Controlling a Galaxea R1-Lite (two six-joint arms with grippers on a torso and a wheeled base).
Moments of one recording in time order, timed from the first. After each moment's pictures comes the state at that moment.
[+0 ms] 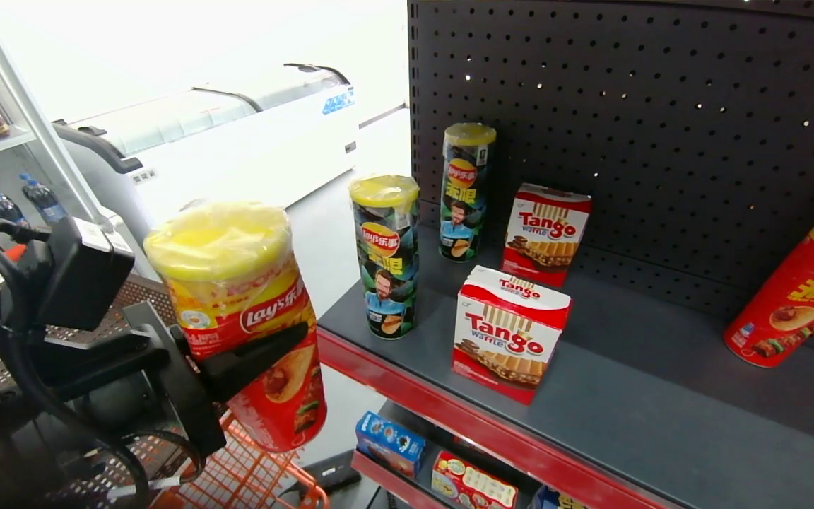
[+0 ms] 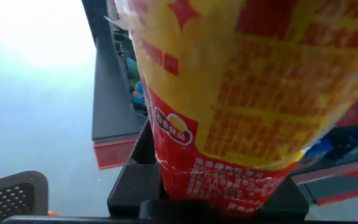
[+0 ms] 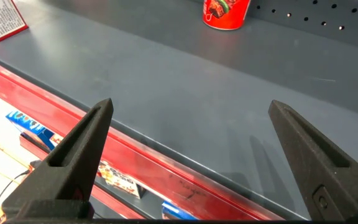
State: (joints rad) left arm -0.51 1.26 -0.44 -0.77 -0.23 0.04; right arm -0.02 0.00 0.00 0.00 0.00 -0.03
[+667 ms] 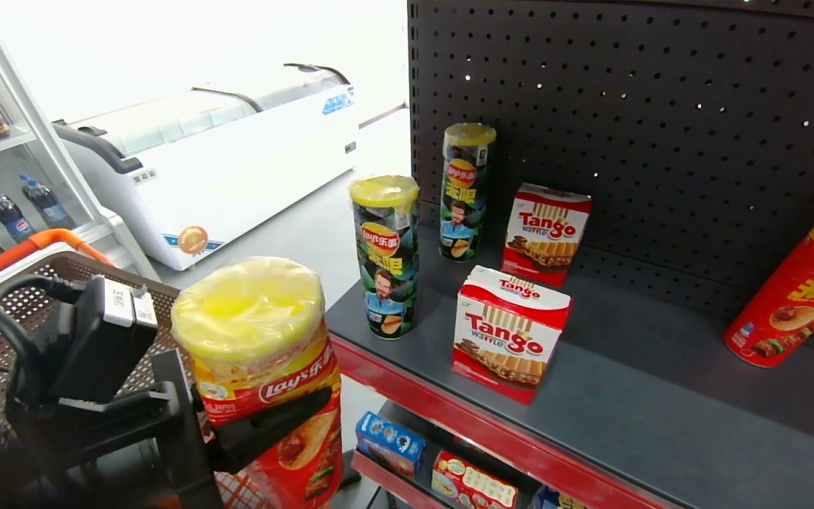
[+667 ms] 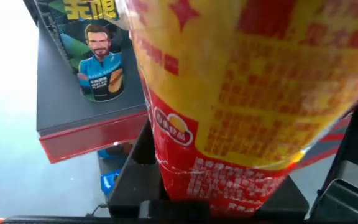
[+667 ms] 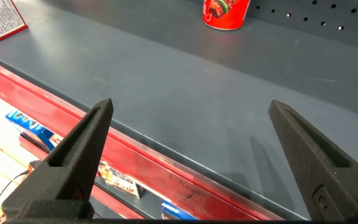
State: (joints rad) left arm -0.58 1.24 -0.36 -0.77 -0.31 0.04; right arm -0.01 0.00 0.00 0.00 0.00 -0.03
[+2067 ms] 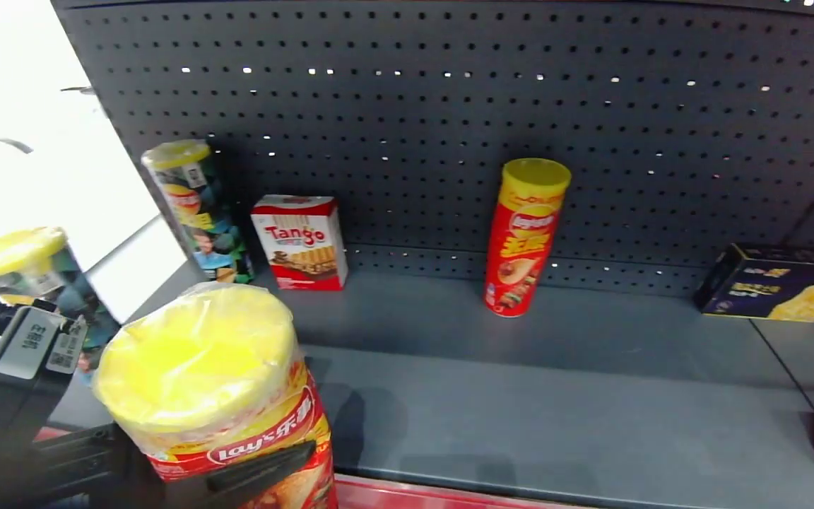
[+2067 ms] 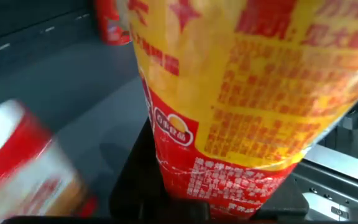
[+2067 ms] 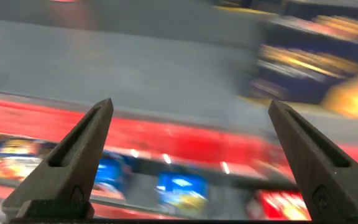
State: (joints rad) left arm -0.58 1.14 -0.35 -0.68 -0.48 0.05; right arm -0.02 0.00 0.00 0.00 0.00 -0.03
